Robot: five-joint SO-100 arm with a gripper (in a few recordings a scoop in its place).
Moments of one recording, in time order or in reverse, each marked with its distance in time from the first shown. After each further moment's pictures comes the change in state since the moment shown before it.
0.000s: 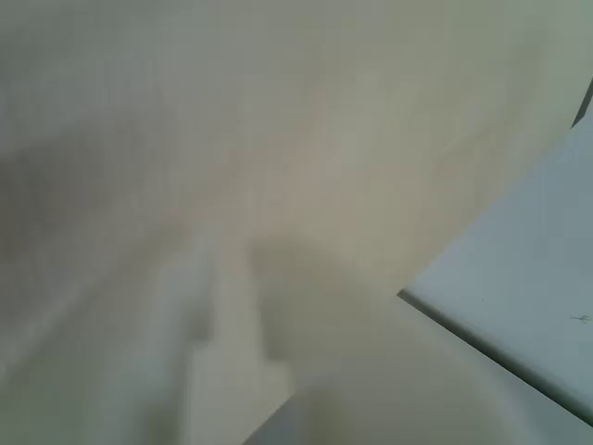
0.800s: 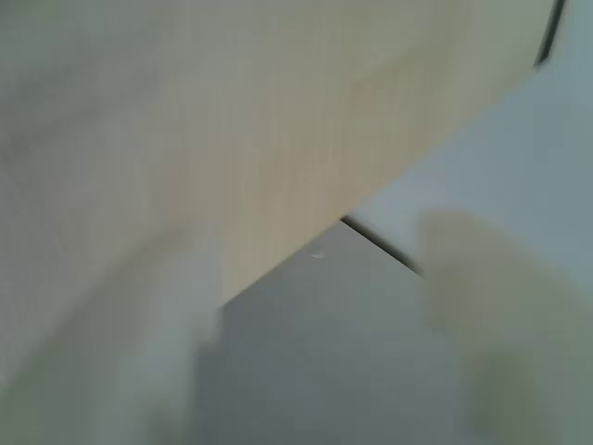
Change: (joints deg) arm 2.7 -32.5 -32.5 4.6 0.8
